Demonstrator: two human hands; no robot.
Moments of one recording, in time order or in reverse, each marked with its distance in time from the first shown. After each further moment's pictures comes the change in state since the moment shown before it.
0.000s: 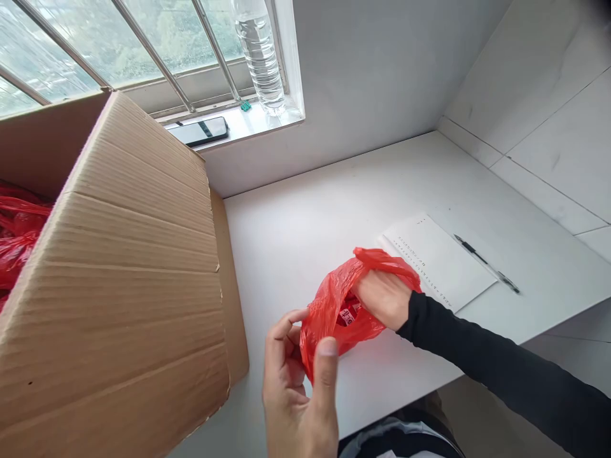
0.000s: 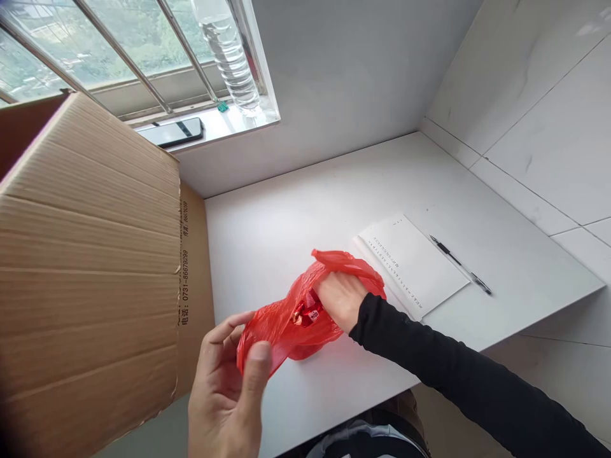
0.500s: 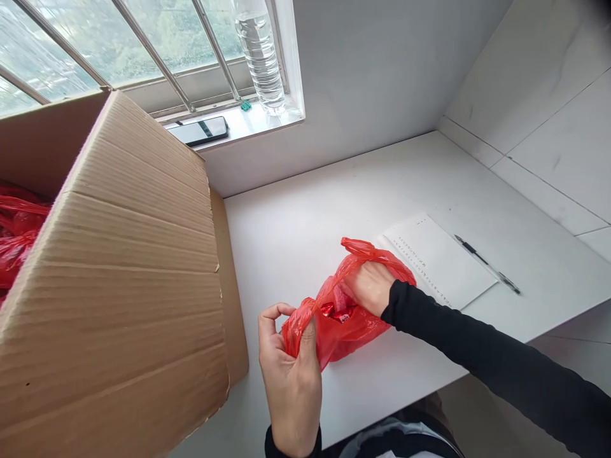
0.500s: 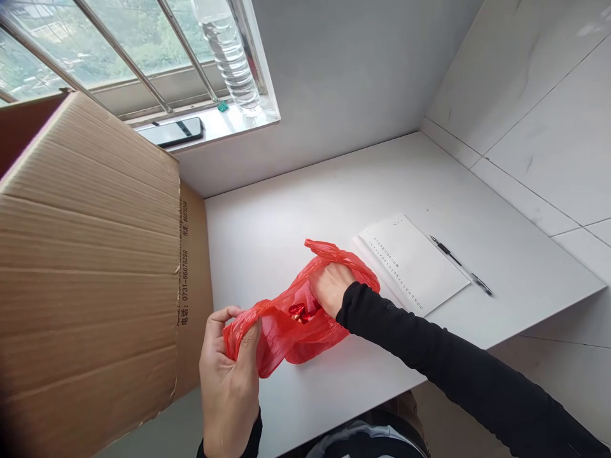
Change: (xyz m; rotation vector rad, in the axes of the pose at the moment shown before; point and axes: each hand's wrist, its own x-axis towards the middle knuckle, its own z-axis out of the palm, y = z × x) left_hand 0.035 -0.018 -0.008 -0.036 -0.074 0.027; right_hand 0.021 0.002 0.004 -0.221 -0.087 0.061
